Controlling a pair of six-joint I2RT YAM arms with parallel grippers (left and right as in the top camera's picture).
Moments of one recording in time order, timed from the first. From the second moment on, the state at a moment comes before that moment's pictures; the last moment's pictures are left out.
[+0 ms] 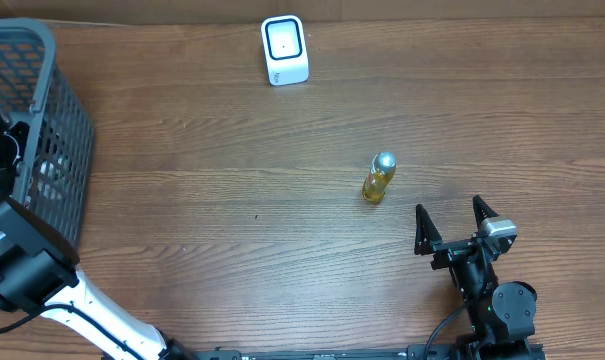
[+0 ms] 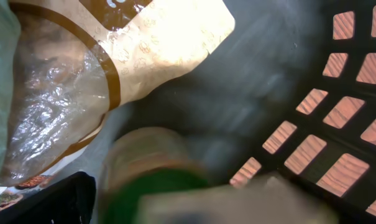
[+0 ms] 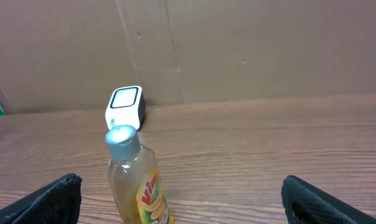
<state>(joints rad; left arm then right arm) 0.68 2.17 1.92 -1.14 0.20 -0.08 0.15 0.01 0.02 -0.03 -0.04 0.15</state>
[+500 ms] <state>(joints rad) 0.69 2.17 1.92 -1.20 0.20 -0.07 0.15 0.01 0.02 -0.03 -0.04 0.15</state>
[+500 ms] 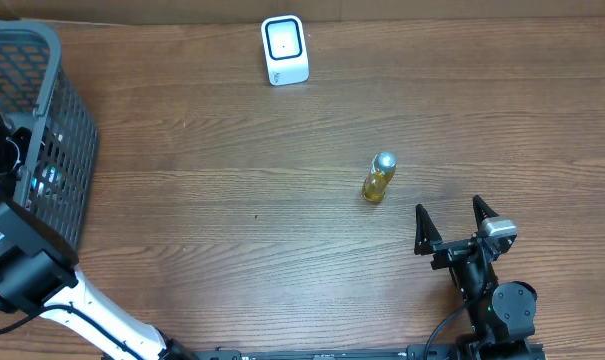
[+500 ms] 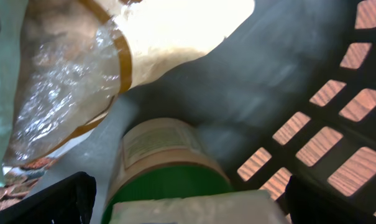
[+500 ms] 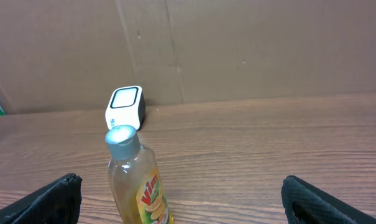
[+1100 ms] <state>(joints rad) 0.69 2.17 1.88 -1.17 0.11 -0.09 0.15 0.01 0.02 -0.03 -0.04 0.15</state>
